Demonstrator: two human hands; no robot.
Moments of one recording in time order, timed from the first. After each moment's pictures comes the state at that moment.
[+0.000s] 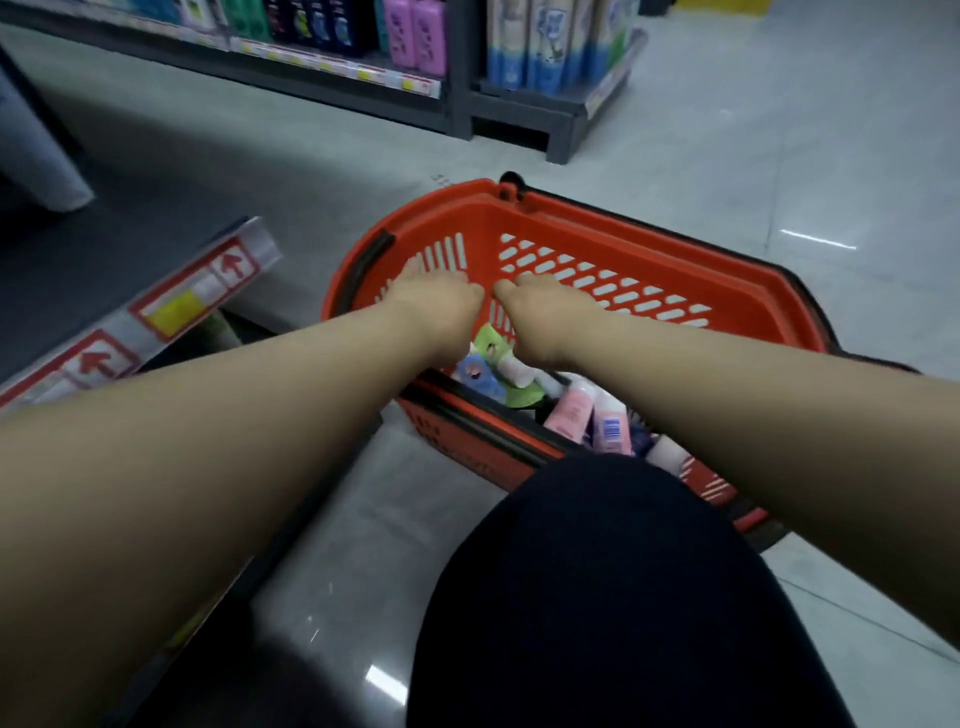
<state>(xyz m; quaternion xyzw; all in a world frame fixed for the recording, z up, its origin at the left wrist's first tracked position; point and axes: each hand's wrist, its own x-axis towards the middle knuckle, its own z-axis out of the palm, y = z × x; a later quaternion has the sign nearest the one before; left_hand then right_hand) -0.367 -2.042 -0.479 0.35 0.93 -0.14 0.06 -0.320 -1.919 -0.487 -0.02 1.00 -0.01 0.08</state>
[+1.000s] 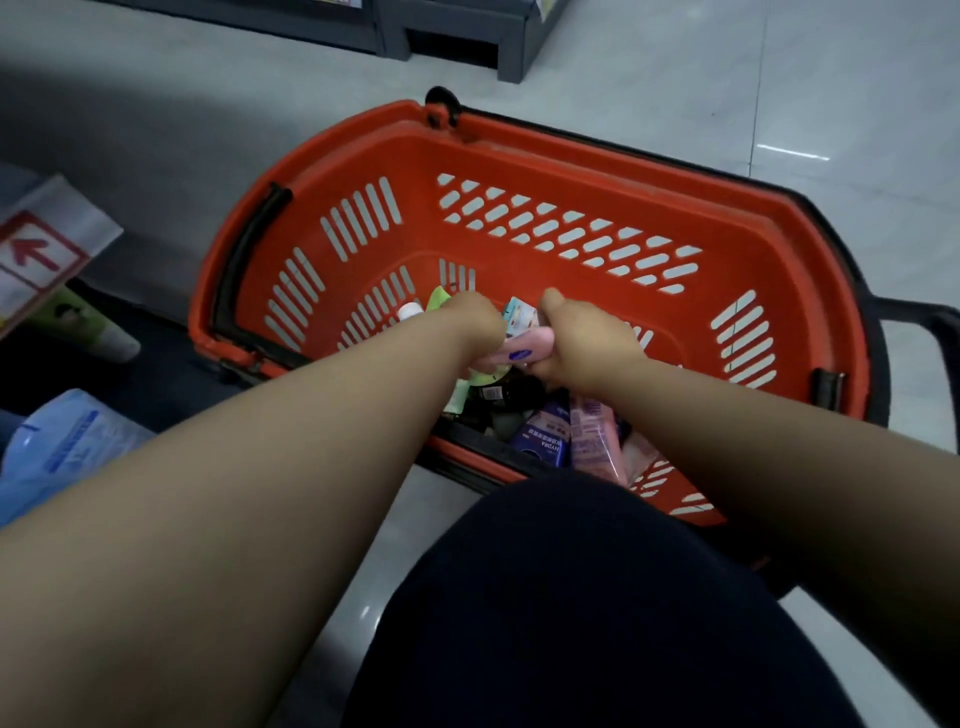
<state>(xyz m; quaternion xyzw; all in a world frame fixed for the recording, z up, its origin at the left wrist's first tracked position) -0.372 -1.947 -0.561 0.06 0.90 0.21 0.37 -0.310 -1.840 -0.597 0.13 0.98 -0.15 0.08</state>
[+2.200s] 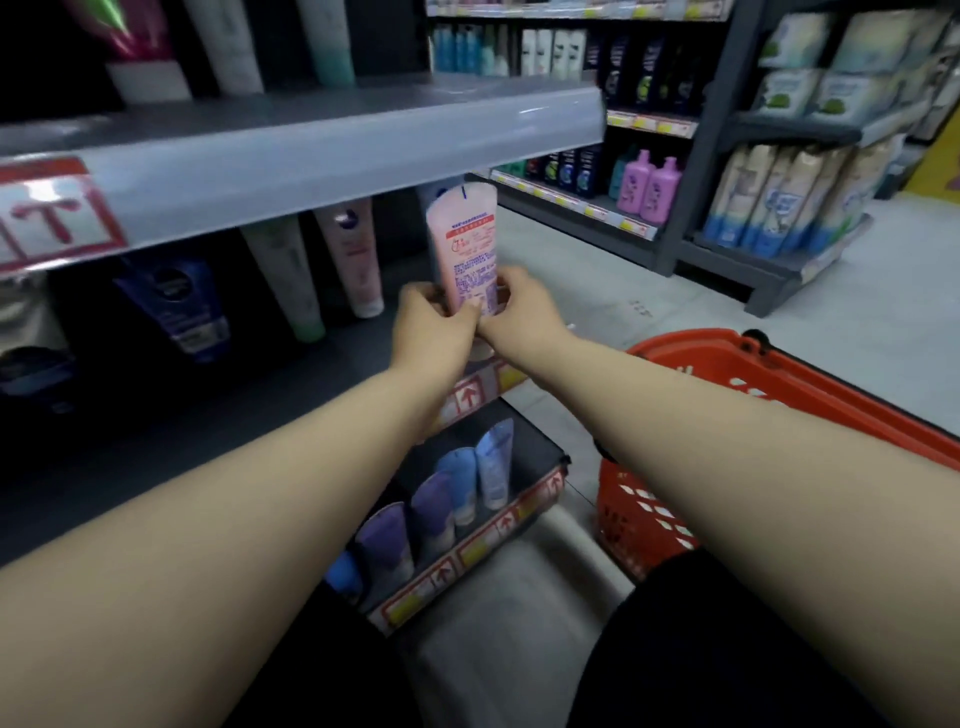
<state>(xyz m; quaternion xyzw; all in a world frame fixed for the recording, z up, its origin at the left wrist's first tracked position) -0.338 -2.295 -0.388 -0.13 0.78 0.59 -0.17 -0.376 -2.205 -0.392 -0.09 0.85 -0.52 -0.07</state>
